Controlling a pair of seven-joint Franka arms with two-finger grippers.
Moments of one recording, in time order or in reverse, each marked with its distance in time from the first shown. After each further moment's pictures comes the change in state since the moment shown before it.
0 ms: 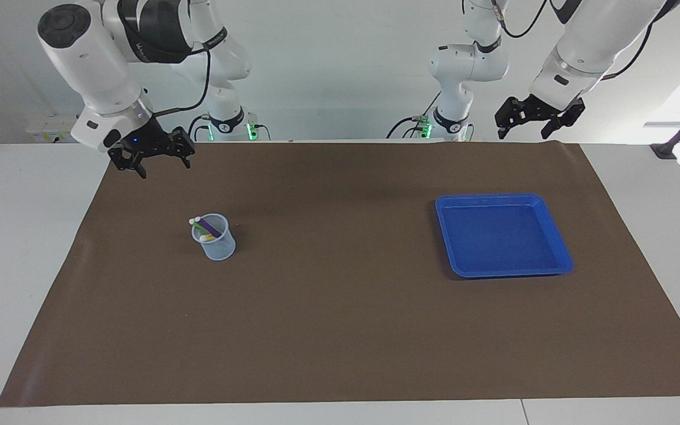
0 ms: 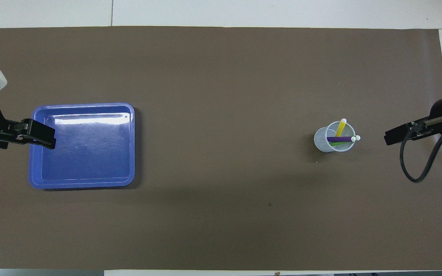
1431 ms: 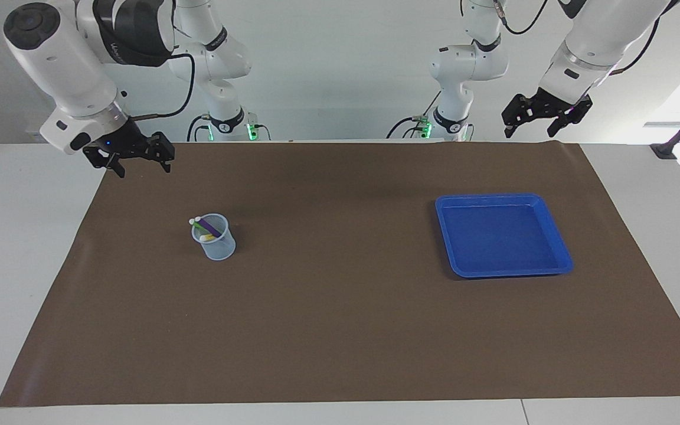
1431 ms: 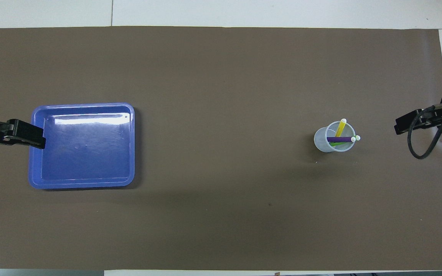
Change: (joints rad) left arm 0.084 -0.028 -0.059 -0.003 -0.006 0.005 0.004; right arm 0.160 0.073 -0.211 0.056 -0.017 -0.001 0.038
